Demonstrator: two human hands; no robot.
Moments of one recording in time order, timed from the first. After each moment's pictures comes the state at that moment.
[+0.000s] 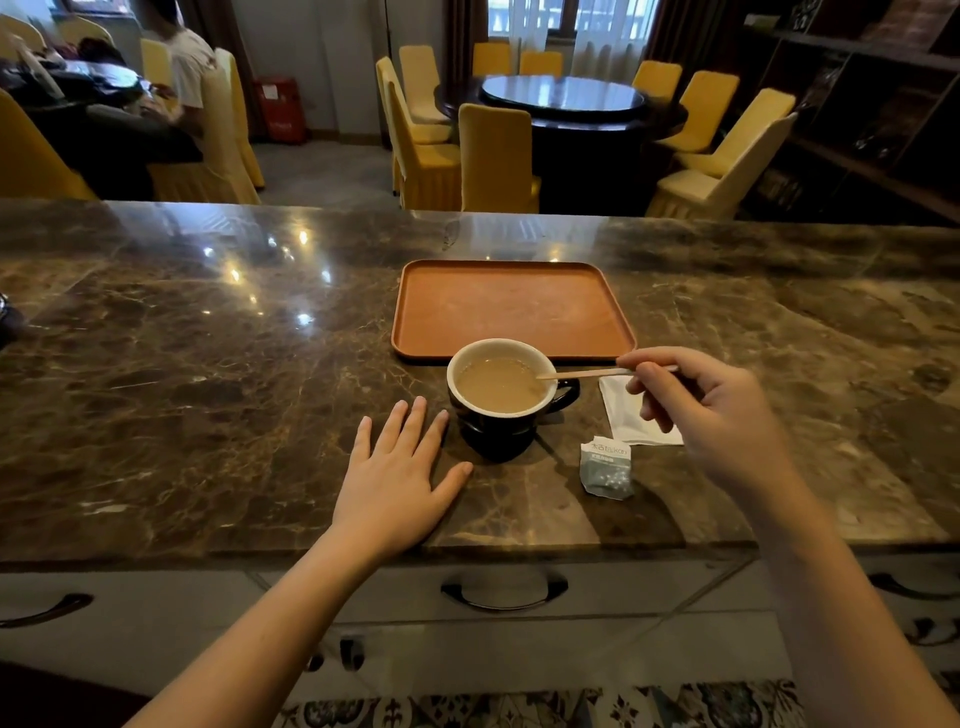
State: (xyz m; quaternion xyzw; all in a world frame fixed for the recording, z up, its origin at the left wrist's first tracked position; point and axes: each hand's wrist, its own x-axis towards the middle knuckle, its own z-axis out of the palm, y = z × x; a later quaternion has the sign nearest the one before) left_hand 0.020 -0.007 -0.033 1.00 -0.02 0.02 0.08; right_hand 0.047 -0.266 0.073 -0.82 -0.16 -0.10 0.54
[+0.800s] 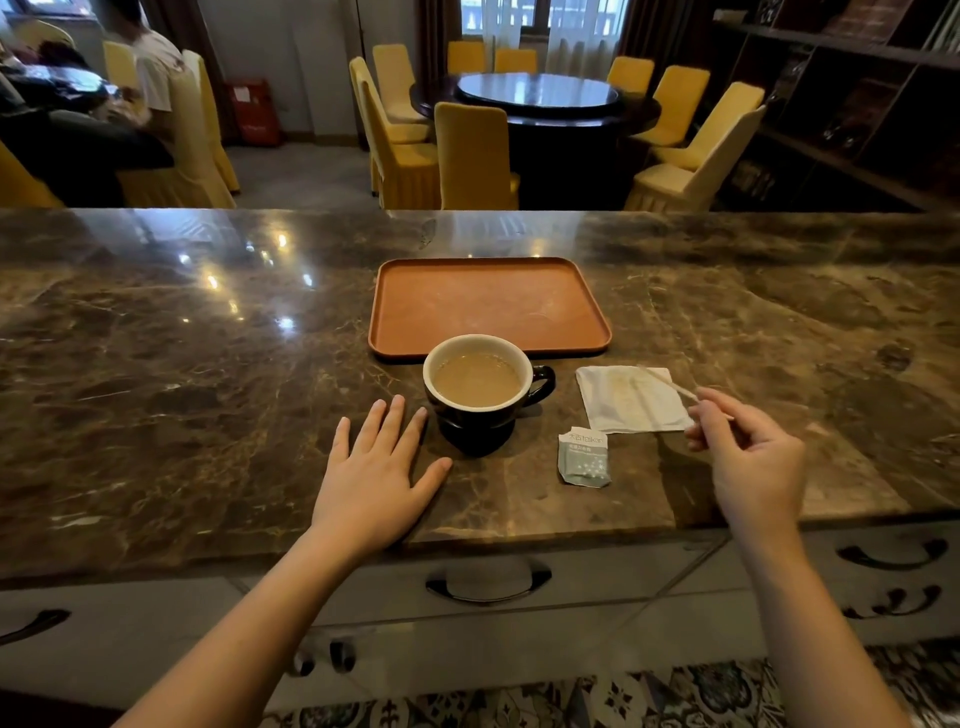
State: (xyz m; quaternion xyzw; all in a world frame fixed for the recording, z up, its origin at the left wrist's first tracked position) left_hand 0.021 -0.008 -0.030 1.00 -0.02 0.00 0.07; right_hand 0.039 -0.319 0.008 -0.80 0.06 -0.26 0.53
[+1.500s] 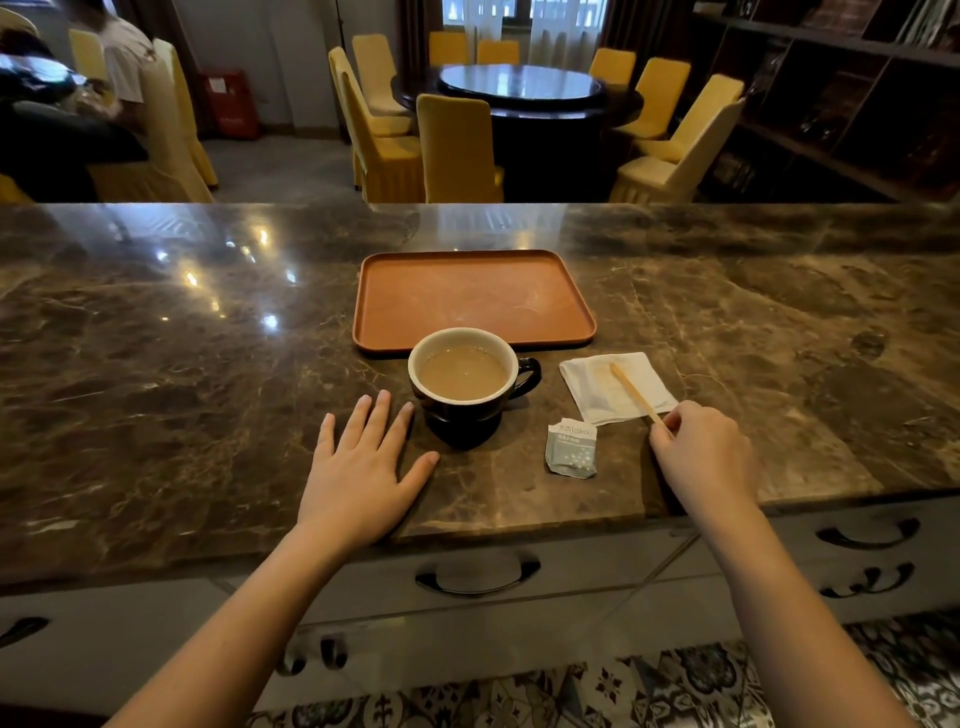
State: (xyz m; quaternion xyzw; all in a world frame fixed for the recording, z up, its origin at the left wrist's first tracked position) left_hand 0.022 -0.007 -0.034 1.00 -0.02 0.02 0.08; right_hand 0.053 -0.309 0.009 -0.98 0.14 -0.10 0.13
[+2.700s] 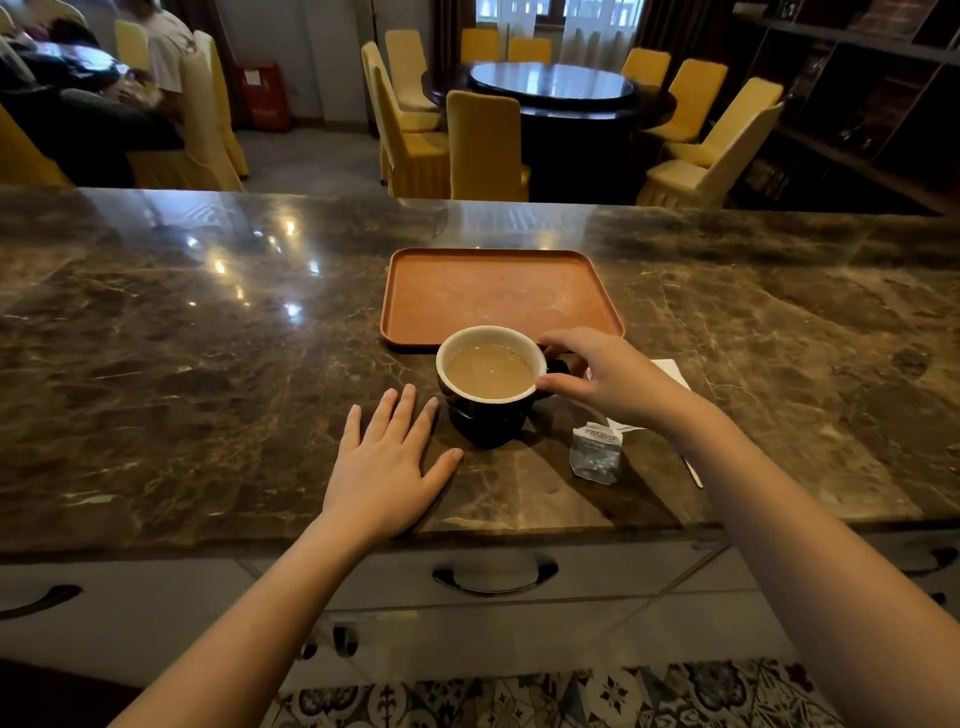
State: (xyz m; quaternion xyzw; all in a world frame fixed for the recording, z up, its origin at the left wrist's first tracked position) left_hand 0.019 -0.009 -0.029 1.00 -0.02 0.01 0.08; right_hand 0.108 -0.236 0.054 -0.92 -0.28 0.02 0.26
